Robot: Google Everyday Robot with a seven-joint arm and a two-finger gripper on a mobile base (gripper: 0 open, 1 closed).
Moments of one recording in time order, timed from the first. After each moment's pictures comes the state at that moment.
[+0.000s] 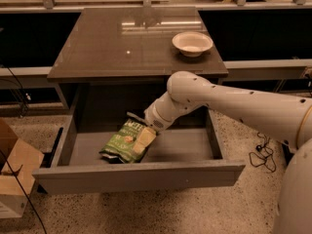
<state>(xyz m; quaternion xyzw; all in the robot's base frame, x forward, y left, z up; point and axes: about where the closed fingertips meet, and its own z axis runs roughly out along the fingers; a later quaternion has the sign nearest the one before) 0.594 0.040 0.656 -0.59 0.75 0.21 0.23</state>
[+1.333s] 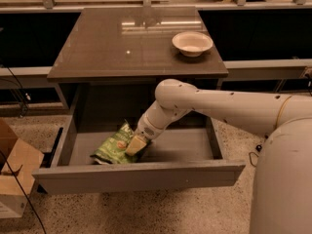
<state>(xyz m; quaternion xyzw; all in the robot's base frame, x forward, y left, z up) 0.575 0.062 0.617 -0.56 0.78 0.23 0.16</state>
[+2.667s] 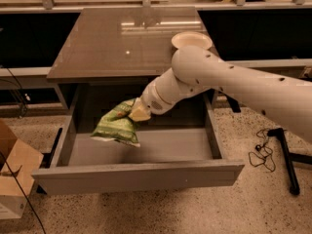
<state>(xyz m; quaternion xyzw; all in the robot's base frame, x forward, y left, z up) 0.582 0.054 0.756 -0.57 0.75 0.21 0.28</state>
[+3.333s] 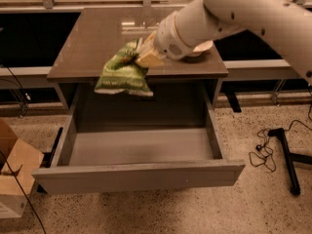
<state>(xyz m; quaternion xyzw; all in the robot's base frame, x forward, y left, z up) 0.614 0.027 0.926 -0.62 0.66 0.15 0.39</state>
